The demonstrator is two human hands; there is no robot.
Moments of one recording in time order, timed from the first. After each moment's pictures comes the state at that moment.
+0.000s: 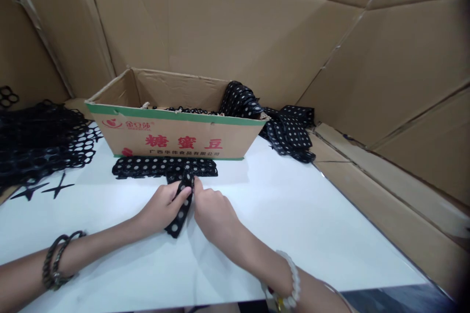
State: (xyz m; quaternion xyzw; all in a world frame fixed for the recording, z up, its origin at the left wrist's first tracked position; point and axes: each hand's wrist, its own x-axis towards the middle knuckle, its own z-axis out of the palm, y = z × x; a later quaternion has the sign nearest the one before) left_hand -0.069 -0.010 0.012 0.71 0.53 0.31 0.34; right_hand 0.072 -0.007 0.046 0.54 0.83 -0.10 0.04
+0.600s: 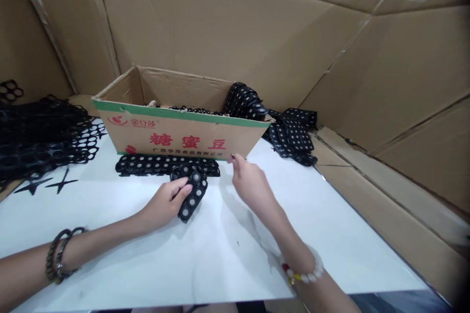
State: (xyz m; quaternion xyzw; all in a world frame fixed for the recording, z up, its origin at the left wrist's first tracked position) left_hand -0.069 -0.007 0.013 0.66 0.51 0.35 0.42; right_hand 0.117 0.035 0.063 0.64 0.75 -0.10 -0.12
